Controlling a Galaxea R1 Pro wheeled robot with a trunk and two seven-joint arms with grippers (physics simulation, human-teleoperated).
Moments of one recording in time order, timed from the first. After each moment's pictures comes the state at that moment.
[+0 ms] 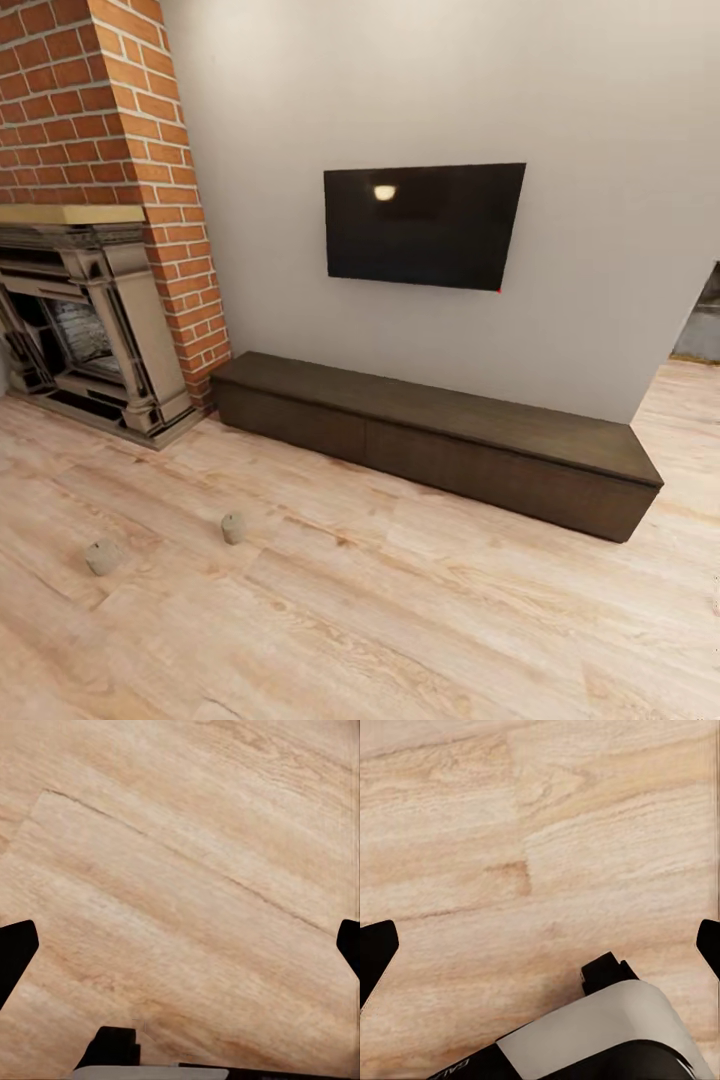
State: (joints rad) left arm -0.18 -0.10 -0.01 -0.28 0.06 -0.20 0.11; right arm -0.12 0.01 -0.17 -0.26 -0.38 -0.16 0.00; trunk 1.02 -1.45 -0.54
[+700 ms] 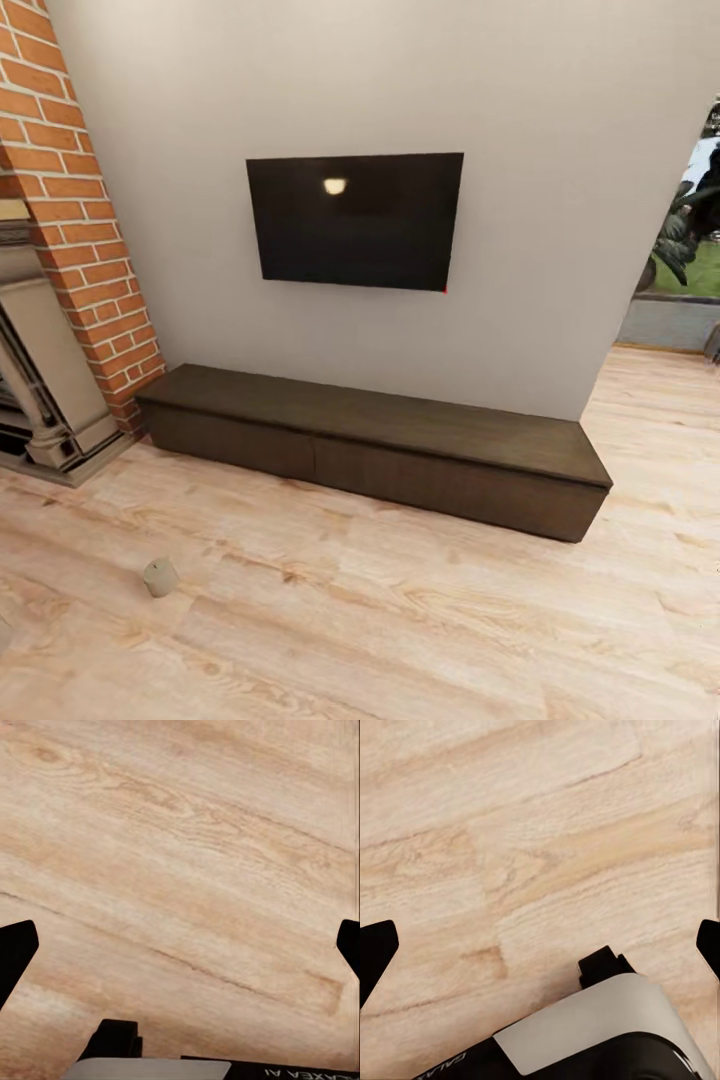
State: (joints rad) left arm -0.18 -0.10 -0.01 -0.27 0.06 -0.20 0.11; right arm -0.12 0.01 -0.17 -0.26 -0.38 -0.16 0.00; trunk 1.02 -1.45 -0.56
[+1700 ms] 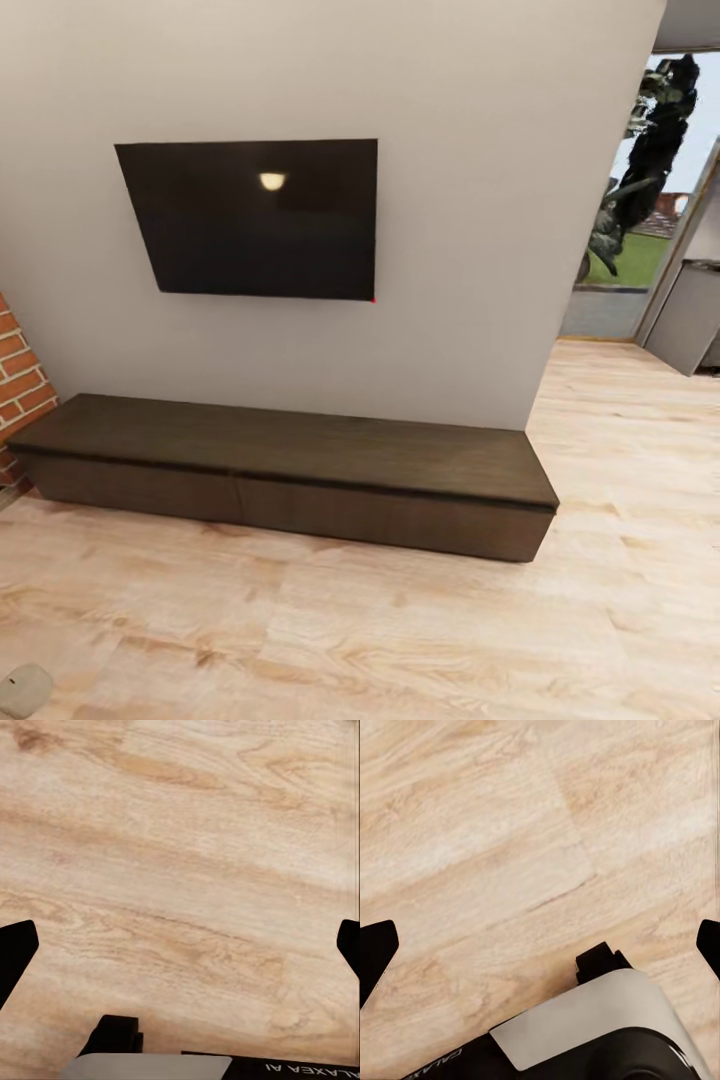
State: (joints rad) left arm -0.18 -0.10 -0.01 -0.27 0.06 -0.20 0.11; right arm -0.12 0.01 -0.17 -0.26 -0.38 -0.16 0.00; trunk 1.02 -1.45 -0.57
